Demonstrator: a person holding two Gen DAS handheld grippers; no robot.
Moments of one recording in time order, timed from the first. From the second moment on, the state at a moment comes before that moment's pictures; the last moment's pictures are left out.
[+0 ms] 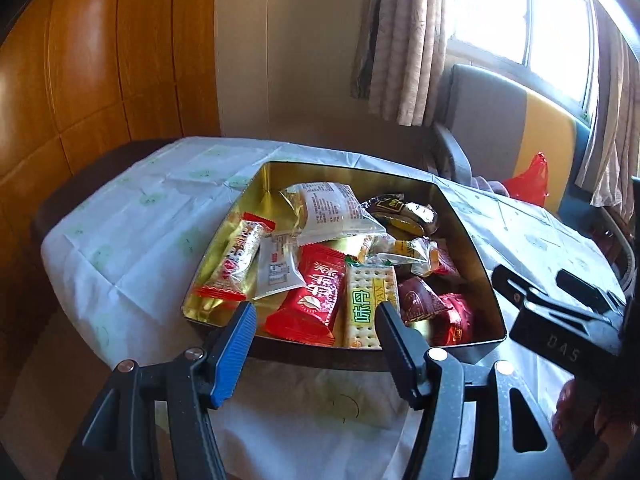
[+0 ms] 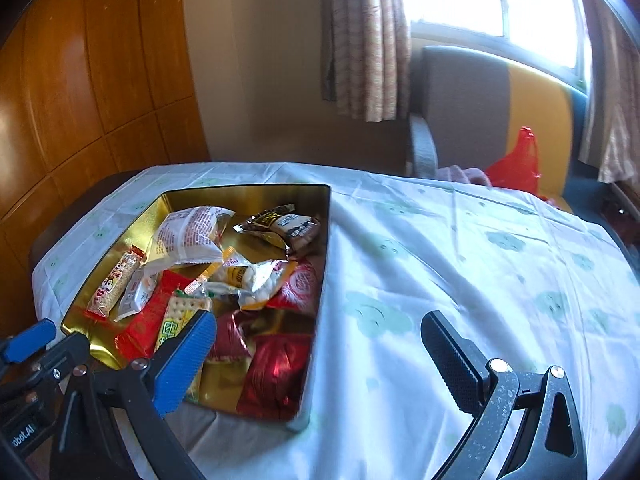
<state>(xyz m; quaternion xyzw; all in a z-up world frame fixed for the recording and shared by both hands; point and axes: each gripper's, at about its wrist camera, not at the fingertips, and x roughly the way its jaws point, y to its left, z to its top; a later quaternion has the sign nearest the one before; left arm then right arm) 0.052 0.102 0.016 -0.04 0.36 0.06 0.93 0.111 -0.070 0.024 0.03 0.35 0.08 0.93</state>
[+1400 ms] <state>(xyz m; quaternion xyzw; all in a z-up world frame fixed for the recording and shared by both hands) 0.015 0.093 0.026 0.00 0.35 0.10 0.93 0.043 -0.058 0.035 0.03 0.30 0.05 0.95</state>
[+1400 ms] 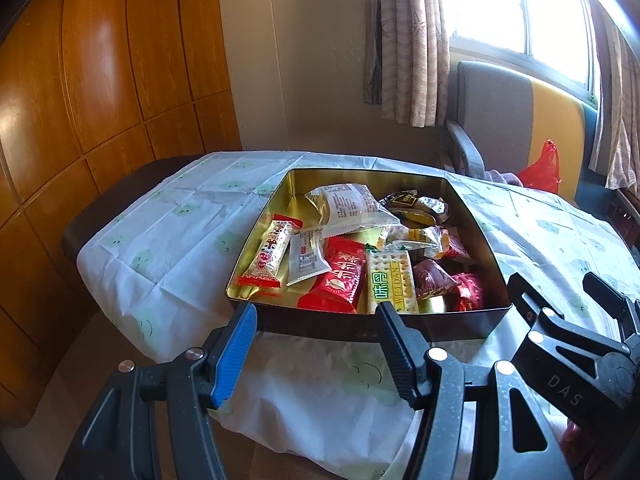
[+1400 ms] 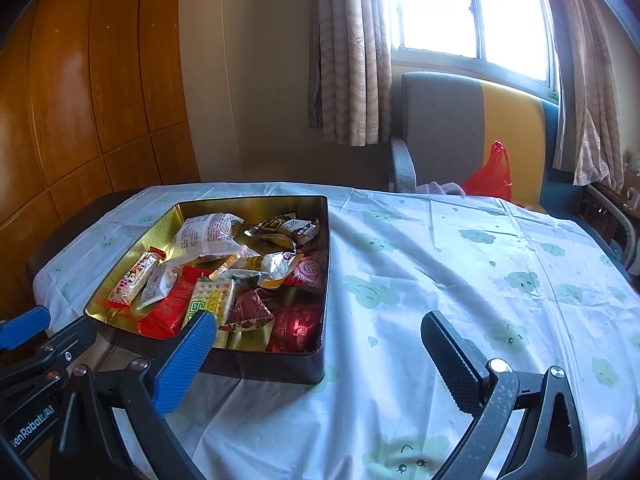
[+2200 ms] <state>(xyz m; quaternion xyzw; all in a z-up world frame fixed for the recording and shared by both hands) 0.017 0.094 0.020 0.01 0.36 0.12 0.93 0.045 -0.057 0.031 0.03 0.31 0.06 0.95</state>
